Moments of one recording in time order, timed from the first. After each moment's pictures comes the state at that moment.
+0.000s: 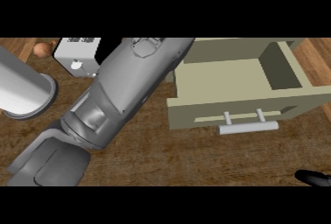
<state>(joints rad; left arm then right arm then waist) -1.57 0.00 -0.25 -0.42 0.40 0.51 0.15 0.00 -0.11 -0.28 -2.27 -0.06 0.07 0.37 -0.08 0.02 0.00</state>
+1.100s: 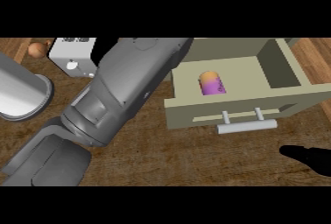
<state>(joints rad) -1.62 0.00 -0.29 -0.31 0.55 0.65 0.04 -0.15 -0.27 -0.21 -2.16 0.14 0.14 0.25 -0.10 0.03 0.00</state>
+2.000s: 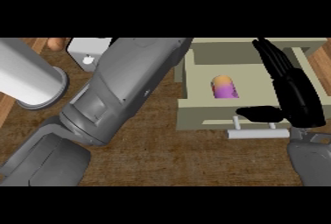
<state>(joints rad) -1.65 0.00 -0.29 -0.28 0.58 0.63 0.00 -0.36 -0.32 0.08 -1.68 0.73 0.00 0.07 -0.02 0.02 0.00</state>
